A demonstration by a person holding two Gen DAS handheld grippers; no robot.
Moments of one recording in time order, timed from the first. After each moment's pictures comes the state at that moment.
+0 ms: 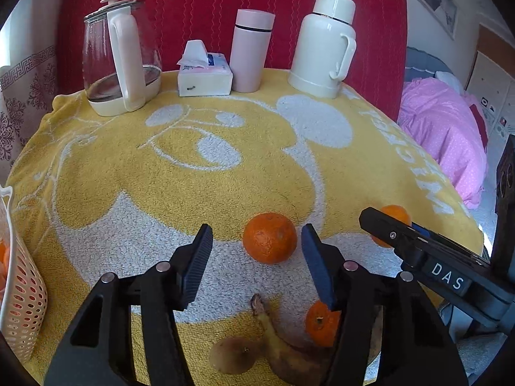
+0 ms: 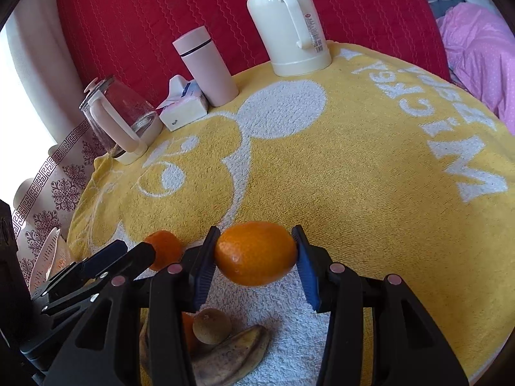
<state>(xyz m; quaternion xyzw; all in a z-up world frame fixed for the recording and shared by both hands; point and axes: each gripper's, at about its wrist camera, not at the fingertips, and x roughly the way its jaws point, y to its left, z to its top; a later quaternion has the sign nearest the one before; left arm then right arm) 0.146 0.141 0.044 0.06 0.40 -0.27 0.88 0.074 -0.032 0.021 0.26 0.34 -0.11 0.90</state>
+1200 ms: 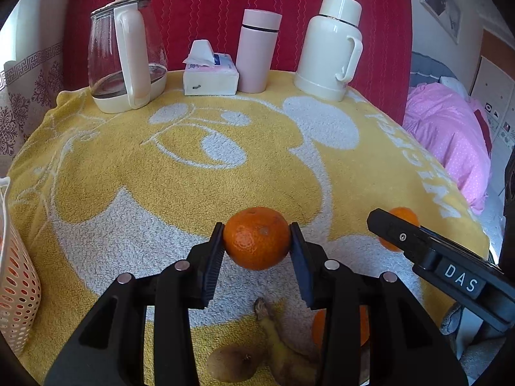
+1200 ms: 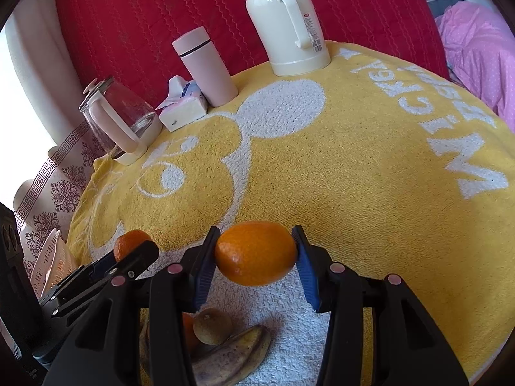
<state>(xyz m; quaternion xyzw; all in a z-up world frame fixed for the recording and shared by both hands) 0.142 0.148 0.041 0.05 0.38 -0.25 0.89 0.074 -0.030 0.021 0.26 0.33 -0.11 0.90</state>
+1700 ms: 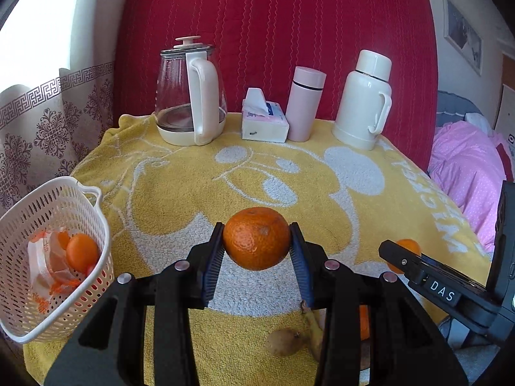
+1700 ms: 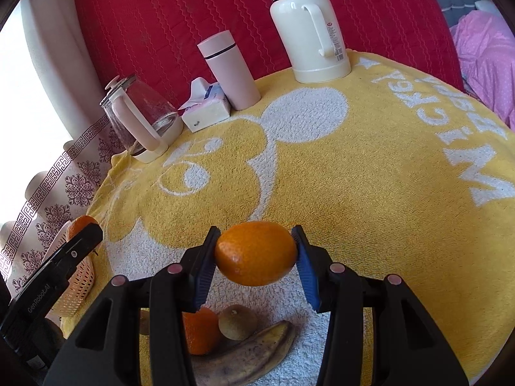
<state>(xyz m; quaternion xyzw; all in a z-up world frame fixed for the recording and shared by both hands) 0.120 0.200 0.086 0.02 0.31 -0.17 0.94 0.071 -0.013 0.028 0.25 0.31 -0.07 0.91</state>
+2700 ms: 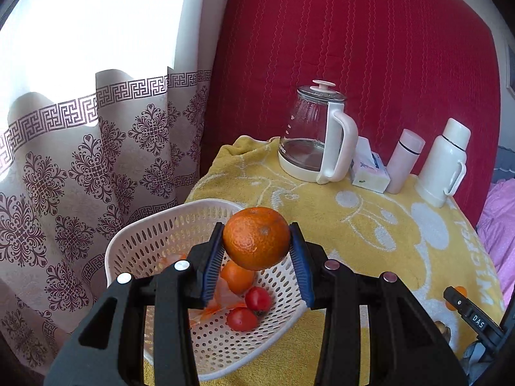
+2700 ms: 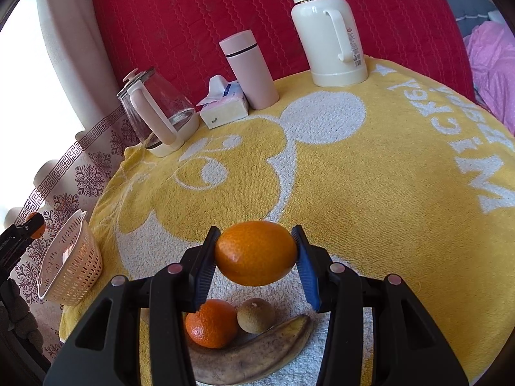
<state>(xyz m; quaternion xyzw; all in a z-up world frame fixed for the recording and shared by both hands) 0.123 0.342 0.135 -0.04 0.28 -0.01 0.96 0.068 -0.001 0.032 0.23 0.31 -0.05 0.92</state>
